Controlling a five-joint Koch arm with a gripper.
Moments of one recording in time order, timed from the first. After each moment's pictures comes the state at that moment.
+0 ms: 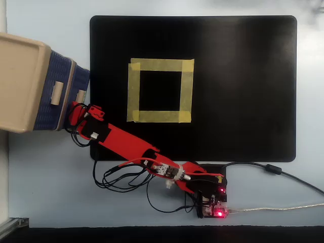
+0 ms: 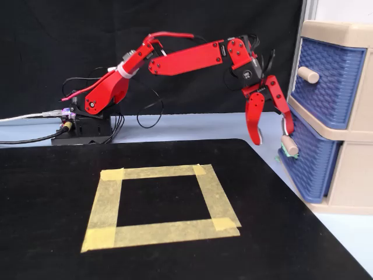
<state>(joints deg) -63.0 43.6 19.0 79.3 -162.1</state>
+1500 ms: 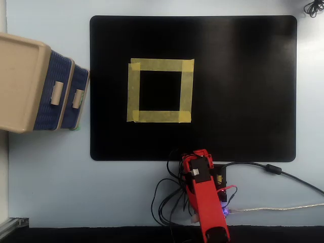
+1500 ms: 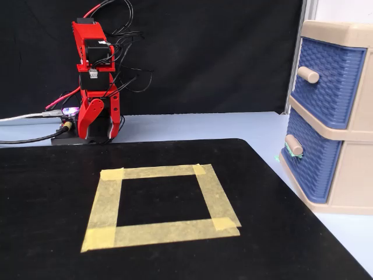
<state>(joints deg) -13.7 132.3 140.1 88.7 -90.0</state>
